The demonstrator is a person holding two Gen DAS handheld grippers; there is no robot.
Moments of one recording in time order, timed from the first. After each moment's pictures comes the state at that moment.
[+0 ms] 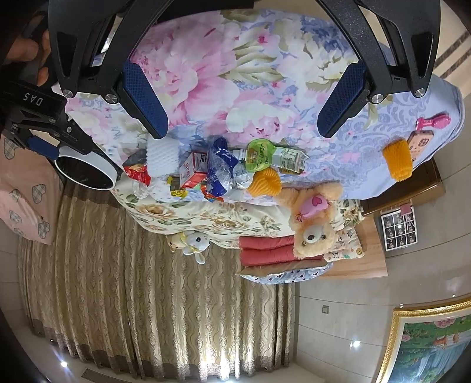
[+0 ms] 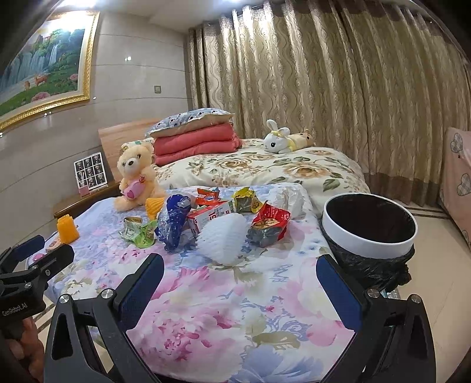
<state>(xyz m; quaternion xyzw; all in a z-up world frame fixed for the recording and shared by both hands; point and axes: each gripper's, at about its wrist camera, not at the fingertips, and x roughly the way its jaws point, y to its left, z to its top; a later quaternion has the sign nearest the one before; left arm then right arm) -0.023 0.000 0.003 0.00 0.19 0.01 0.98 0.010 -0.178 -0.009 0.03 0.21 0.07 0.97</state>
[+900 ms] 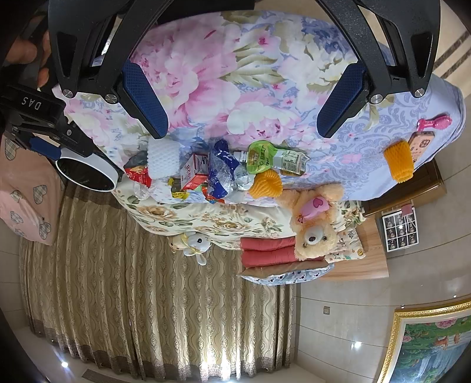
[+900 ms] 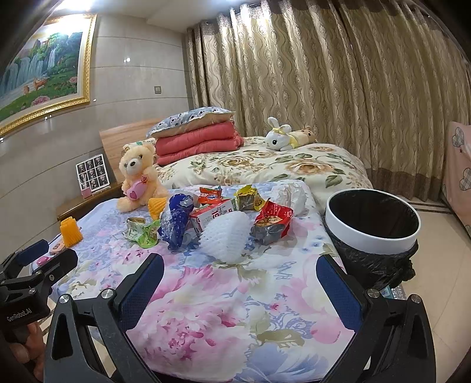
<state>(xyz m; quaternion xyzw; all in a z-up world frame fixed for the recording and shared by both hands) -0.024 0.000 0.000 0.00 0.19 0.01 0.98 0.009 -0.179 -0.012 0.04 0.21 0.08 0.97</state>
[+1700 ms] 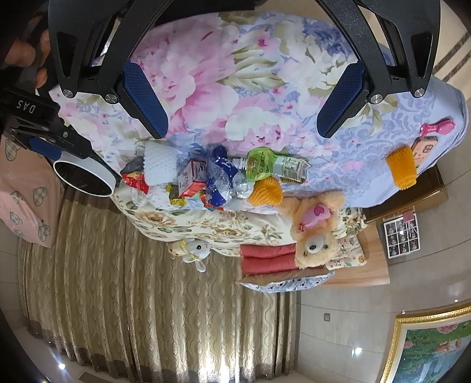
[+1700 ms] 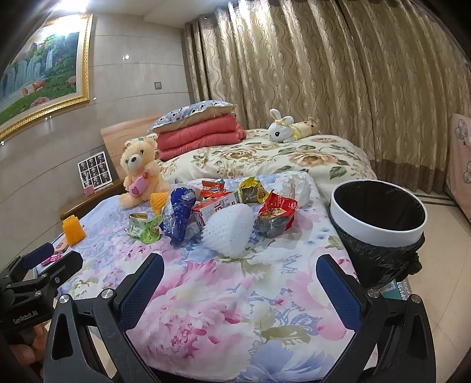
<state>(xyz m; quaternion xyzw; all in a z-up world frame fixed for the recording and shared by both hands) -0.015 0.005 -0.008 -0.01 0.21 0.01 0.98 0.016 -0.178 -0.015 0.05 0.23 0.09 0.97</state>
